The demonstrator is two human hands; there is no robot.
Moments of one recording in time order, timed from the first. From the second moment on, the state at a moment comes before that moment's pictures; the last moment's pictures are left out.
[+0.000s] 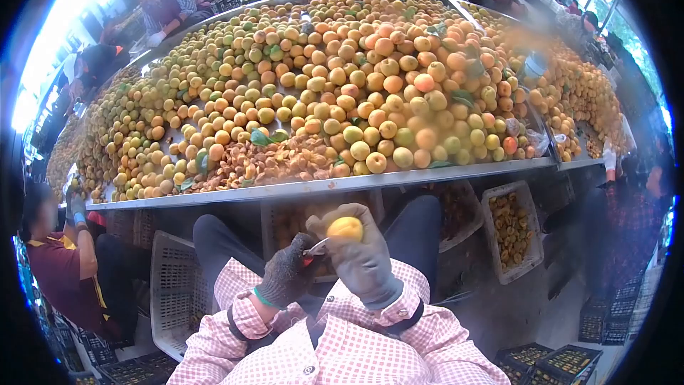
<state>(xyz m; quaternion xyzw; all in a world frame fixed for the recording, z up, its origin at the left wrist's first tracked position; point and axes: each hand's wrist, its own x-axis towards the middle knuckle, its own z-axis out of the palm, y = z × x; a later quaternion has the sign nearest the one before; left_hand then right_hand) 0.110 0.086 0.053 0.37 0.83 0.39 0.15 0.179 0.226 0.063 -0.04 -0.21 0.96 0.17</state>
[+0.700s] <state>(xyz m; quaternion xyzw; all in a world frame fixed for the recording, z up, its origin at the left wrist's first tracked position) 0.097 0.082 0.064 0.39 0.75 0.50 0.18 0.185 0.229 0.029 -0.22 -0.27 0.94 0.03</state>
